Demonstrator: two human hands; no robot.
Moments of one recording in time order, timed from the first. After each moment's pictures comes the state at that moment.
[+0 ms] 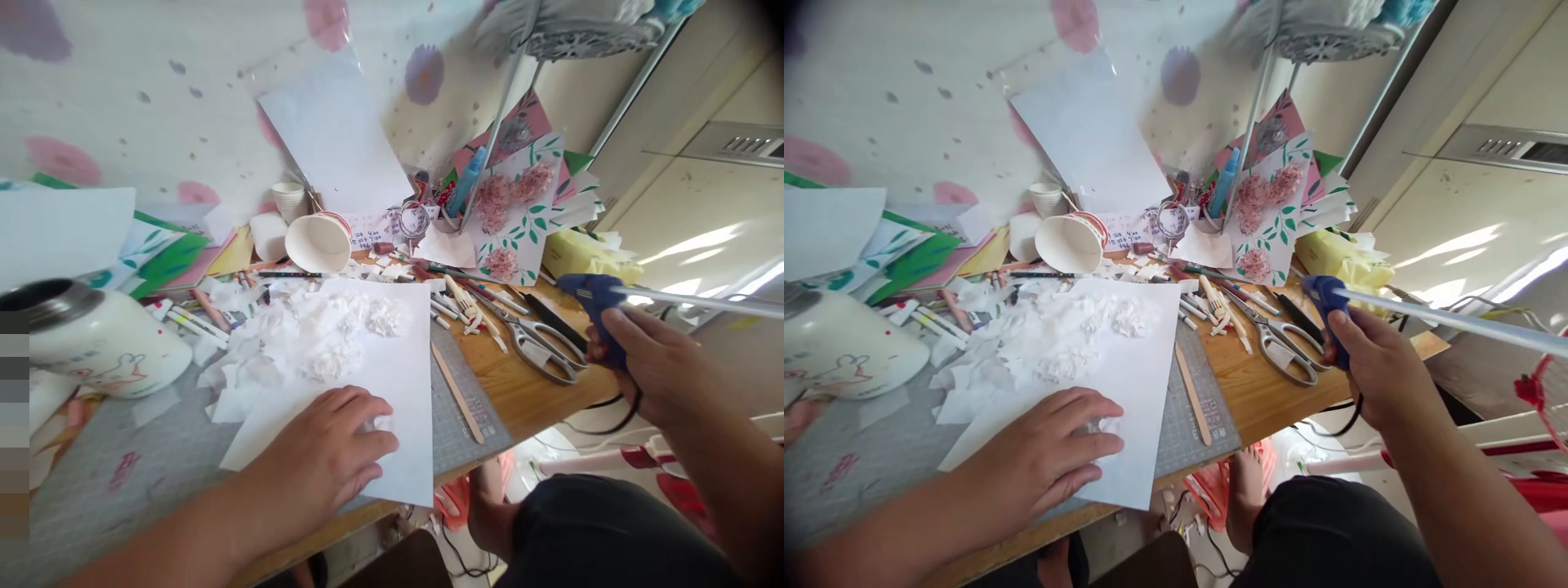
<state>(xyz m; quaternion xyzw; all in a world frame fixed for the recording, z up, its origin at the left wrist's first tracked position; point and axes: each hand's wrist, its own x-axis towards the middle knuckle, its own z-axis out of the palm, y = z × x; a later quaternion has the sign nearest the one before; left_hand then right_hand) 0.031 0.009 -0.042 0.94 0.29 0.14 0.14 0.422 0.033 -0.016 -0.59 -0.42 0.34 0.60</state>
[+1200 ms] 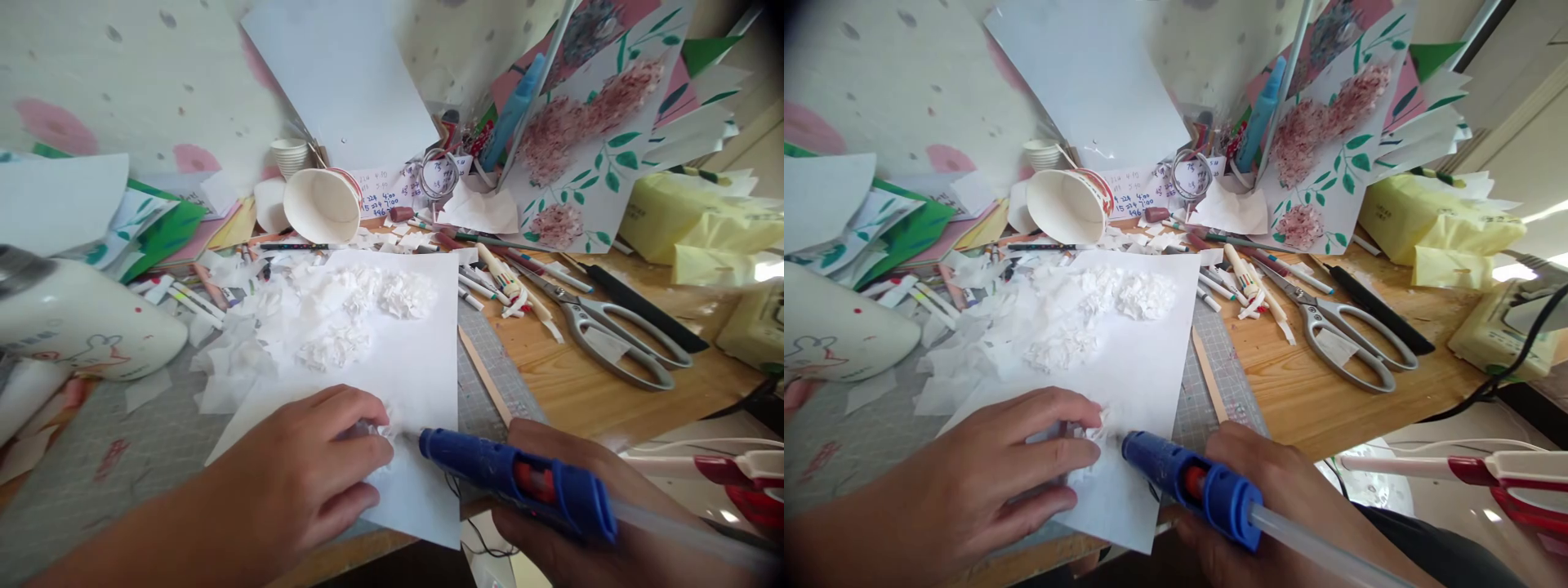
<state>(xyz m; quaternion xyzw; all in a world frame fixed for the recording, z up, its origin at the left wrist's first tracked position) 0.024 0.010 -0.026 0.92 0.32 0.13 0.20 0.298 -0.025 -0.029 -0.54 -0.76 0.32 0.17</state>
